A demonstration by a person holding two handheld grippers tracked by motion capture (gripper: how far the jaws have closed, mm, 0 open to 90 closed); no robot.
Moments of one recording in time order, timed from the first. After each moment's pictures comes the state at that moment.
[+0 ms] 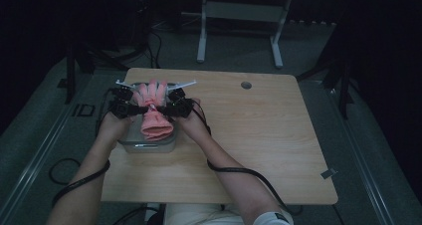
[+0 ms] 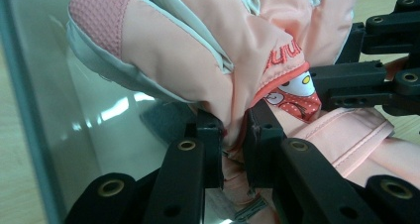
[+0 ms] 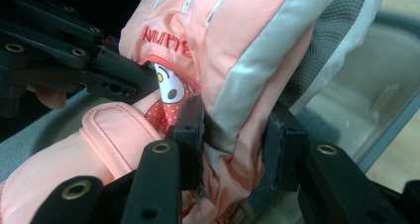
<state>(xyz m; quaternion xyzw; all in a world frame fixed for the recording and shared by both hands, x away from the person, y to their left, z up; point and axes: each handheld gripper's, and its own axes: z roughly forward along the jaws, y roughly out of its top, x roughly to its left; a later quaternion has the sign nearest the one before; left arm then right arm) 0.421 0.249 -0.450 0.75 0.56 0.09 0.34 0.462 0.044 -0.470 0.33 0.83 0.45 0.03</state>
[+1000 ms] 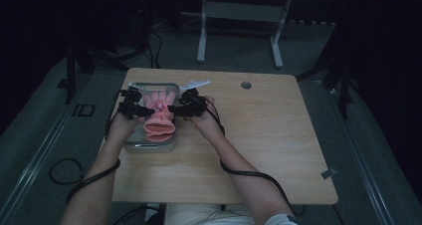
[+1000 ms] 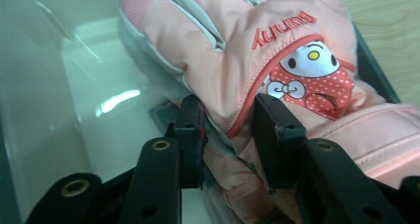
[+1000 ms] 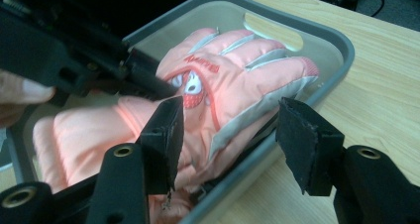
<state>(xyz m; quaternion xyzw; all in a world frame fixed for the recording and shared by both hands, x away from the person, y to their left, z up) 0.442 0.228 -0.469 0.75 0.58 0.11 0.29 0.458 0.002 -0.459 0.31 0.83 0.46 0.08</state>
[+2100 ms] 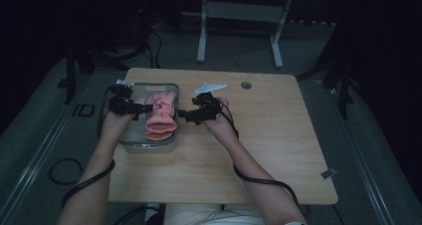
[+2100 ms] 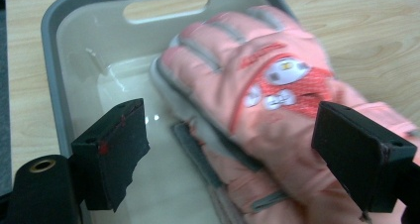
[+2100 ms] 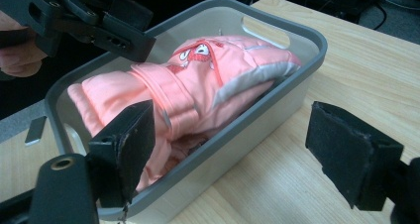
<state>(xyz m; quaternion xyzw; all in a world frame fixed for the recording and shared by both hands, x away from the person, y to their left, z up) 0.423 0.249 -0.445 0.74 0.56 0.15 0.35 0.441 -0.039 -0.447 0.29 0.82 0.48 0.08</state>
